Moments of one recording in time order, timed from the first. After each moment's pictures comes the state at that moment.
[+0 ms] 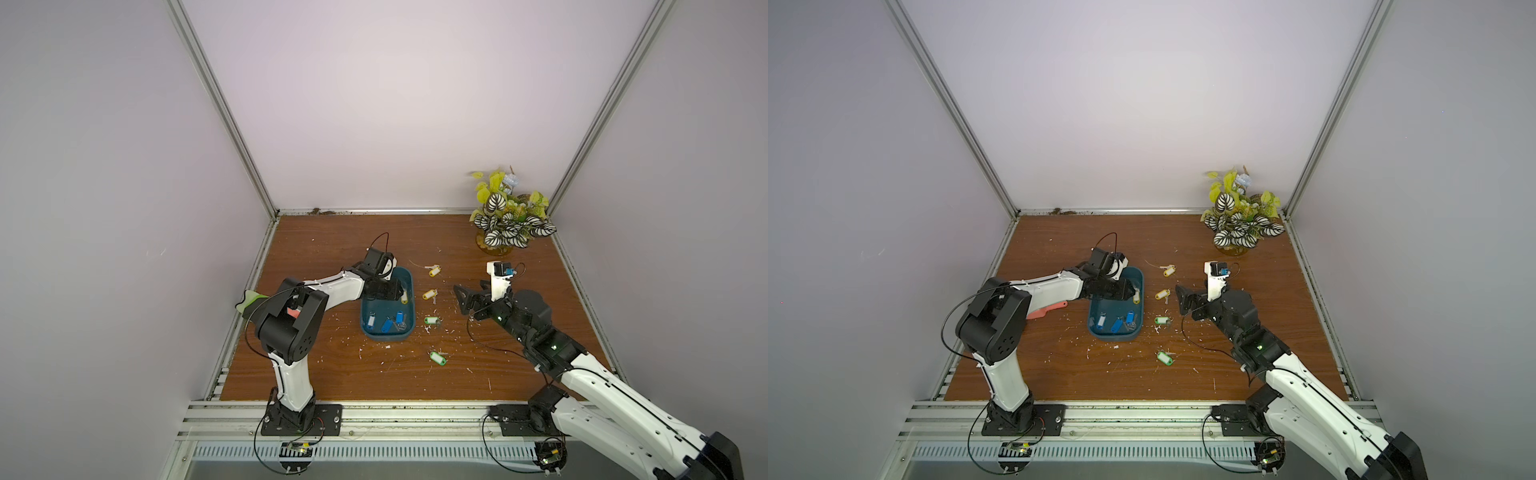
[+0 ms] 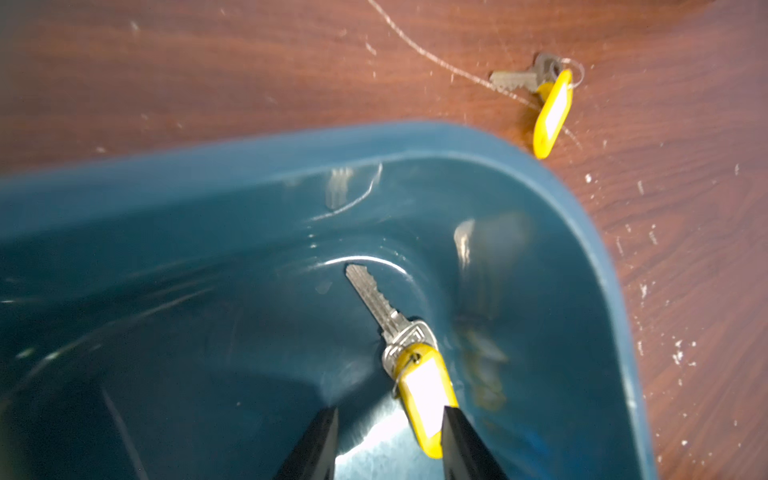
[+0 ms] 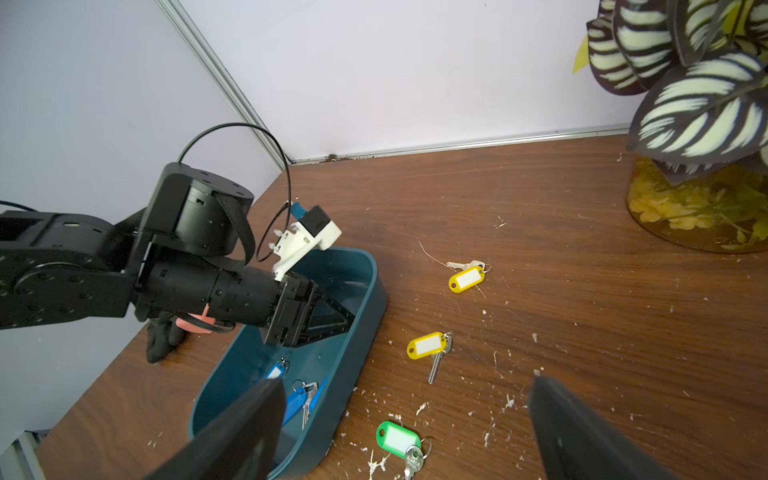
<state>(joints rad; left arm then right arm) -0.49 1.85 1.07 -0.21 0.30 -0.35 0.61 0.80 0.53 -0.01 0.08 0.40</state>
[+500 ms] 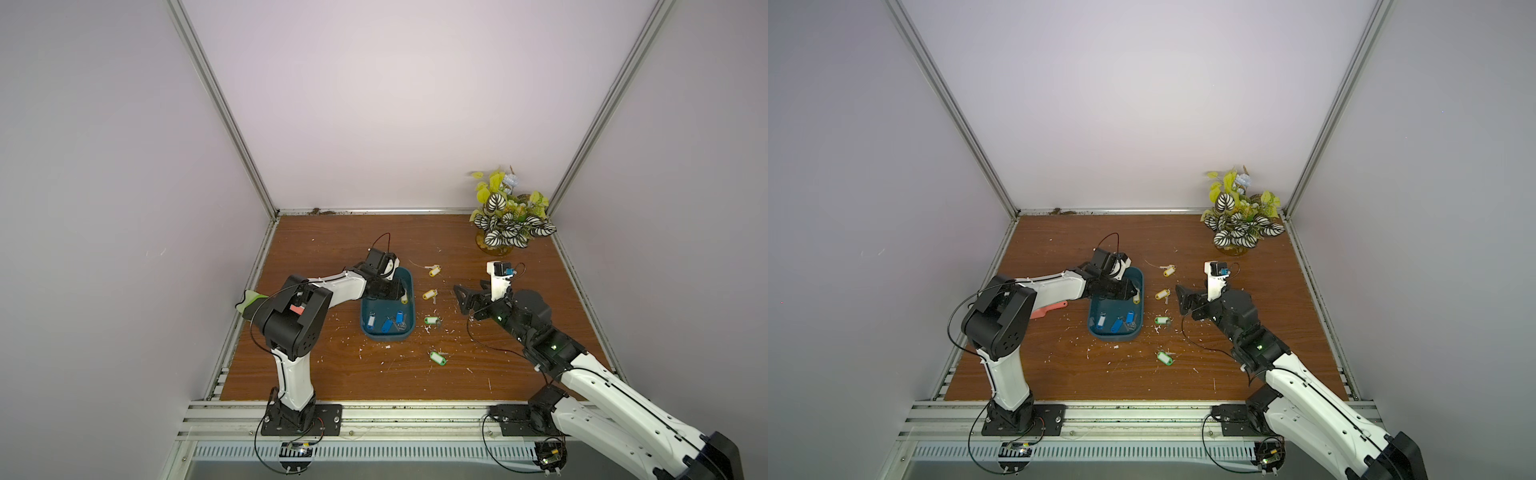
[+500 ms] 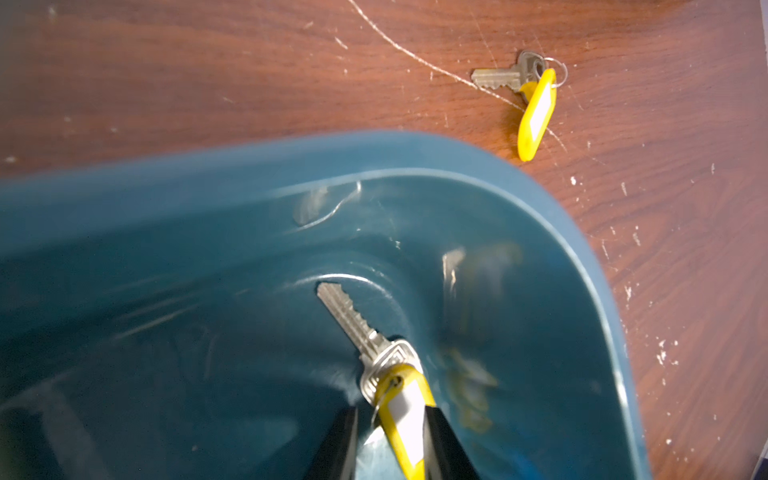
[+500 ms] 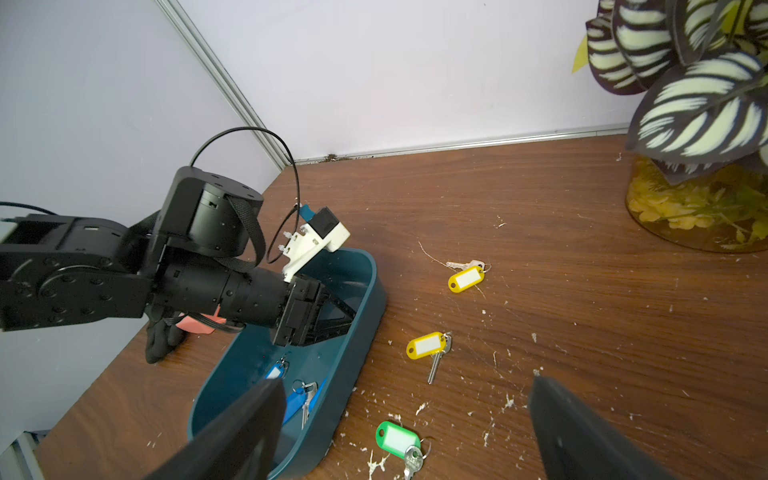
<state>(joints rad) -0.49 1.88 1.08 -0.17 0.34 -0.35 0.61 0.80 0.53 0.00 0.08 0.40</state>
